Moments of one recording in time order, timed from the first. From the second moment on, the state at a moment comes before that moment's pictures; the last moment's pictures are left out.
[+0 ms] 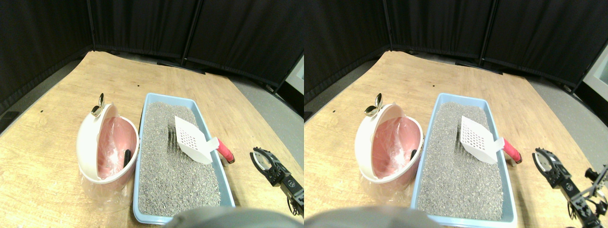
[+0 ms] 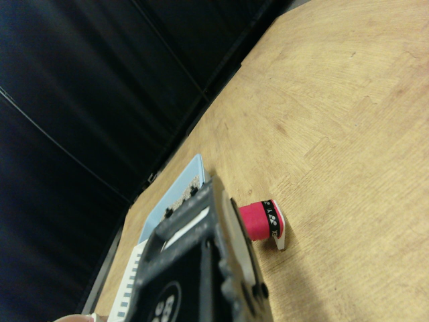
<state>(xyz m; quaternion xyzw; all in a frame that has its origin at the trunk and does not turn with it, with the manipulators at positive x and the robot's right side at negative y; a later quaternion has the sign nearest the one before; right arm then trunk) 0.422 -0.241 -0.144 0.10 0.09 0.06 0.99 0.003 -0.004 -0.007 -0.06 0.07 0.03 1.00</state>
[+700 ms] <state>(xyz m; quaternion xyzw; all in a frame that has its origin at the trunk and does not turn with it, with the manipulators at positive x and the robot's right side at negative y) 0.400 -0.240 -0.148 0.06 0.10 0.08 0.99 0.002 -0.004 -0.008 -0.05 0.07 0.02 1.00</state>
